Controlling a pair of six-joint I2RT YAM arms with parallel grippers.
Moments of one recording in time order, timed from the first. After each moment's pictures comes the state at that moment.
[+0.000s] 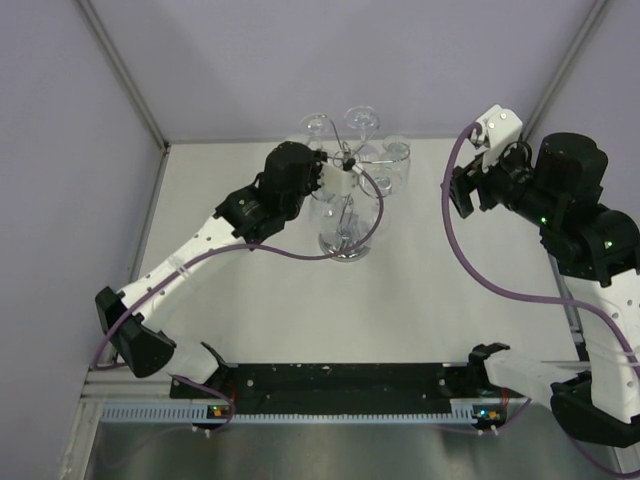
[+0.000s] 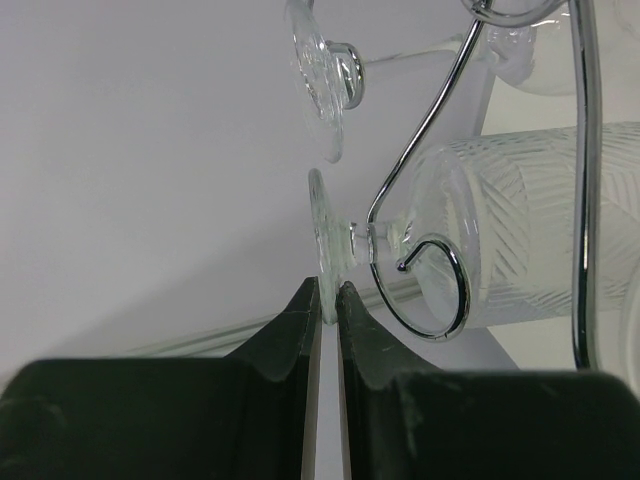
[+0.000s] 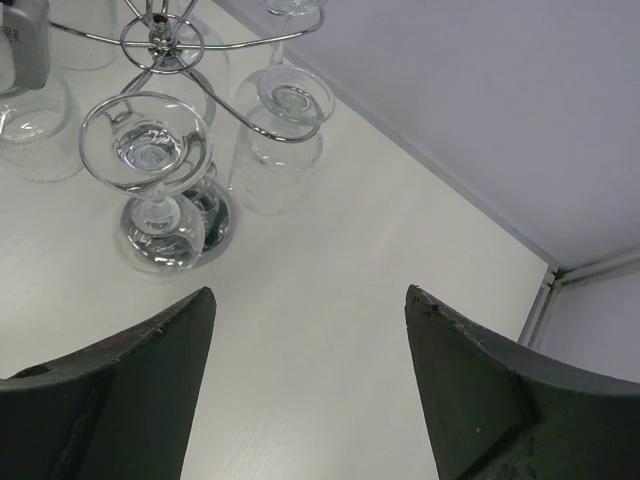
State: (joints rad) left arm -0.77 1.44 1.52 -0.40 -0.56 1.30; right arm 0.36 1.07 1.71 -0.95 -0.15 -0.36
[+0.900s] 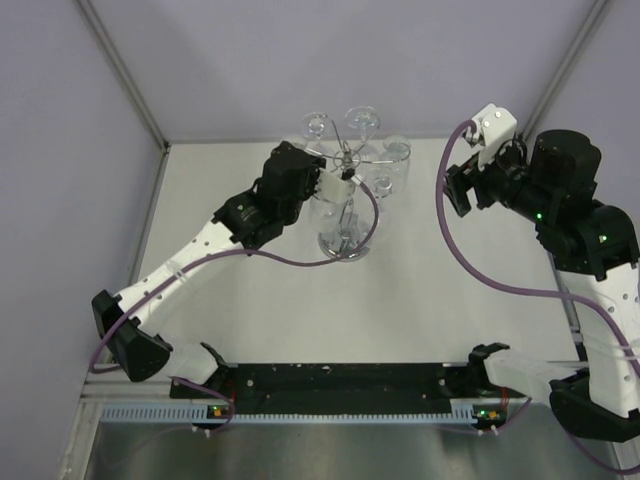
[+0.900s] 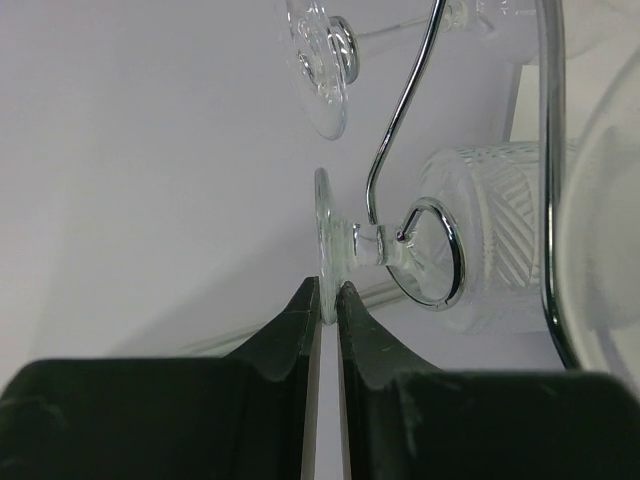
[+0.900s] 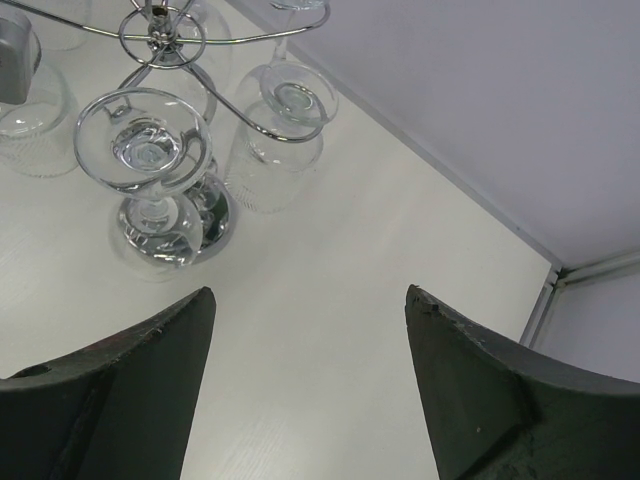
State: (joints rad) left arm -0.77 1.41 1.47 -0.37 -0.59 1.45; right arm 0.36 1.09 1.71 -0.95 -0.15 -0.37
